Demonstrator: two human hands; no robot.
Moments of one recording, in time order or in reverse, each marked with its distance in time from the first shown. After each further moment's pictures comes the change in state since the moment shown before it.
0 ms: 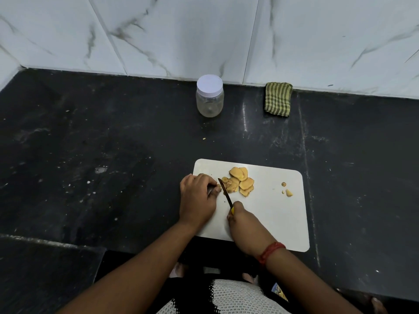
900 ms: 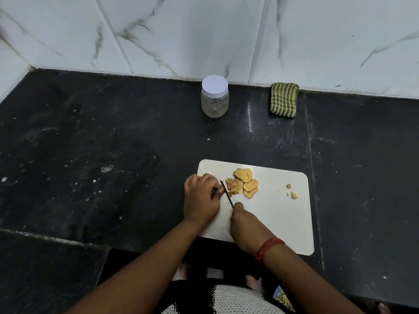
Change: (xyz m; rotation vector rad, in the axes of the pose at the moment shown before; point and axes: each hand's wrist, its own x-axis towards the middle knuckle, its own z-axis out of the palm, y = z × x) left_hand 0.003 -0.002 0.000 0.045 -0.062 0.009; right_hand 0.015 0.001 0.006 -0.125 -0.033 0.024
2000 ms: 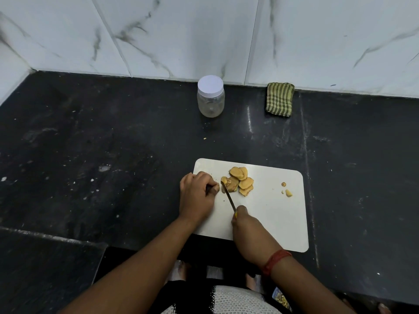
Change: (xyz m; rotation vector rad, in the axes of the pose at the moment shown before) left_hand 0.002 0.000 0.001 -0.038 0.046 -0.026; right_hand -0.029 0.016 -0.003 0.016 0.064 -0.096
